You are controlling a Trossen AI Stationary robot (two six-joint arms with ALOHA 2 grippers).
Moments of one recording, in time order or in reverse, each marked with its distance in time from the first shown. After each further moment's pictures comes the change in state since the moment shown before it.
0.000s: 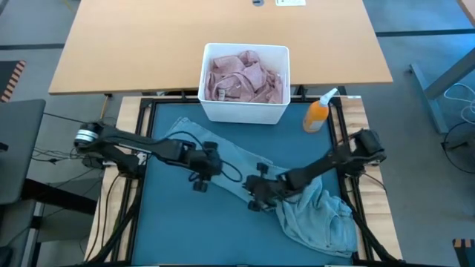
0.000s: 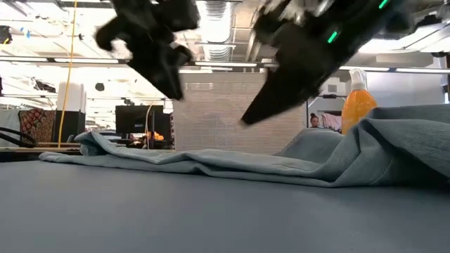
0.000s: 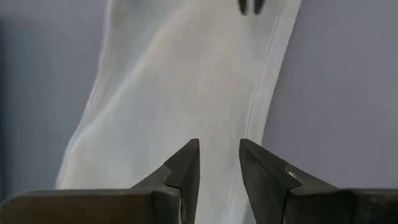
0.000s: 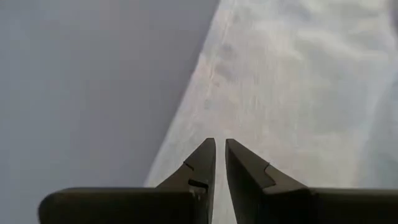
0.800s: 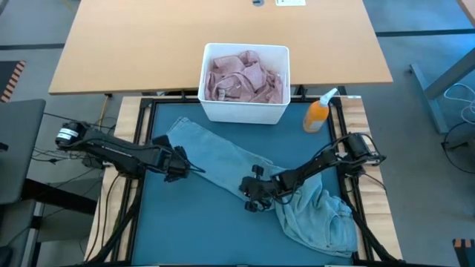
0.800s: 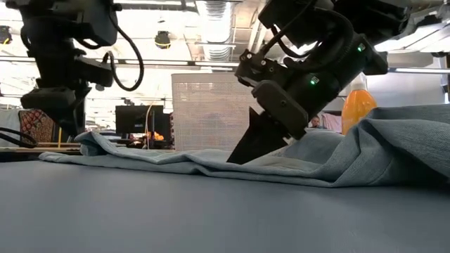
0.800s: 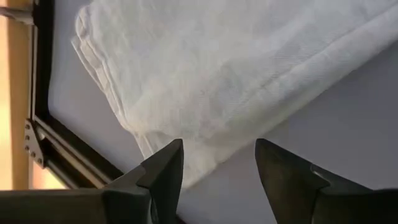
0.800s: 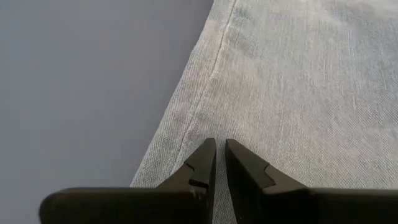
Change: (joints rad) left arm -0.059 -0.249 -0.391 -0.401 -0.403 -0.671; right arm -0.038 0.132 0.000 0.115 -0.070 -0.009
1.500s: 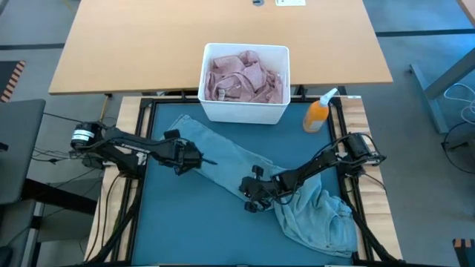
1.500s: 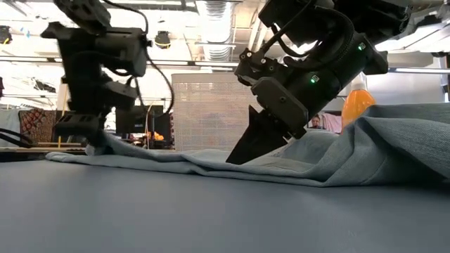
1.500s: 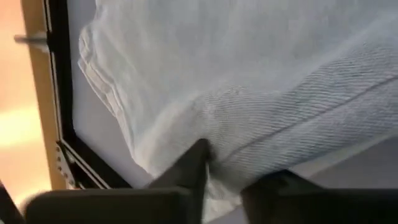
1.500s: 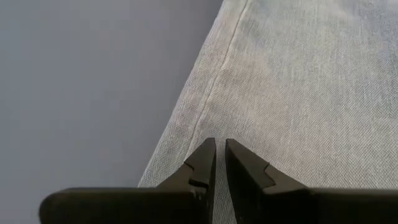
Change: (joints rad) left arm 0.180 0.207 0.037 0.169 -0.102 0.274; right arm 0.003 -0.001 0.000 0.002 -0.007 0.024
